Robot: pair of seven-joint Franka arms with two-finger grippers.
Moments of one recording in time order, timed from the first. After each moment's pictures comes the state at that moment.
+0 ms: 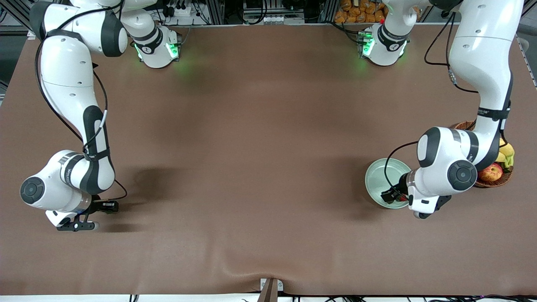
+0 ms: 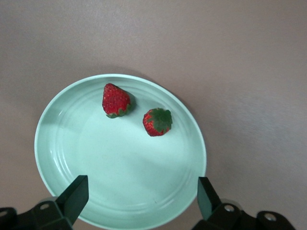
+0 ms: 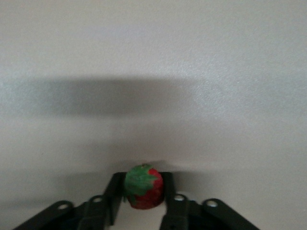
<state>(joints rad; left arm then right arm) 0.02 0.62 -0.19 -1.60 0.07 2.11 -0.76 0.18 0.91 -0.40 -1.43 0.42 2.25 -0.38</state>
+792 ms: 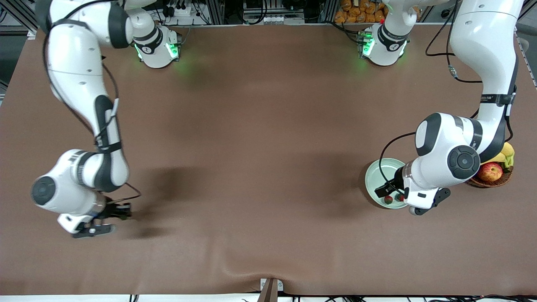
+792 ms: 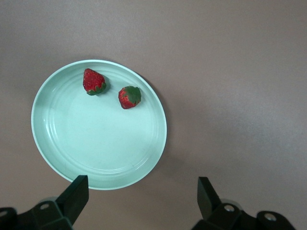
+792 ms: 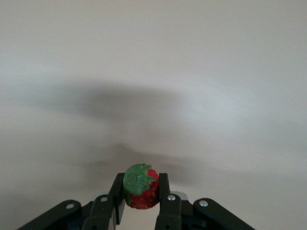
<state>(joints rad) 0.02 0.55 -0.25 -1.57 0.07 2.04 -0.77 0.33 0.85 -0.38 -1.38 0.42 2.23 -0.40</state>
